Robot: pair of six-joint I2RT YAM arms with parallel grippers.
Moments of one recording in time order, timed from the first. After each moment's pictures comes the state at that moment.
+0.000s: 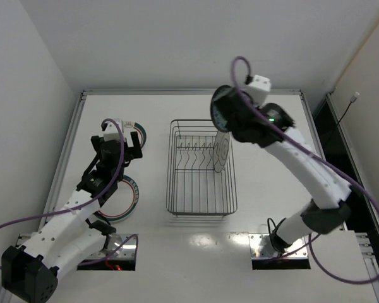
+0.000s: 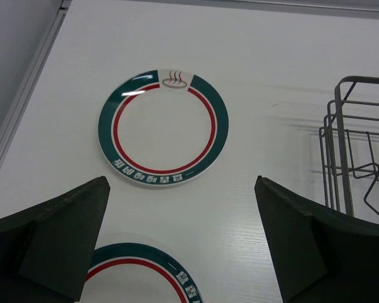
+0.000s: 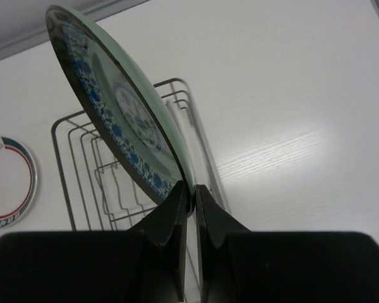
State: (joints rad) left arm -0.41 0.84 0.63 -0.08 -0.53 -0.18; right arm 0.74 1.46 1.83 -1.20 0.79 0.86
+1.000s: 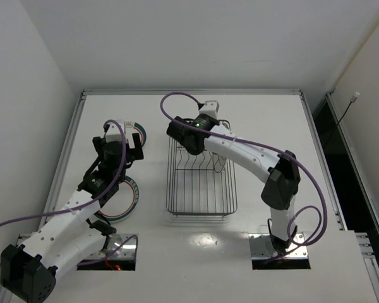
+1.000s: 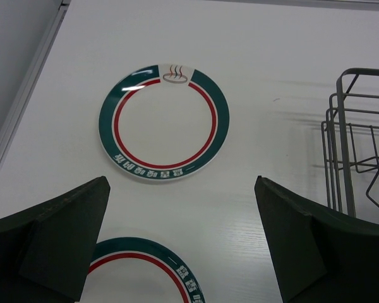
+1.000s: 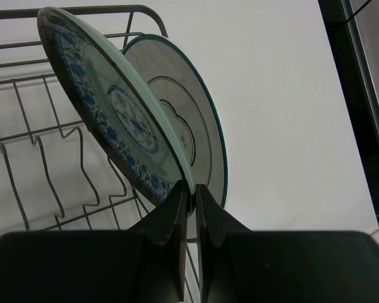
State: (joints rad) left arm -0.44 0.84 0.63 -0.10 -0.57 -0.19; right arm 0.89 1.93 1.83 -1.35 1.01 0.99
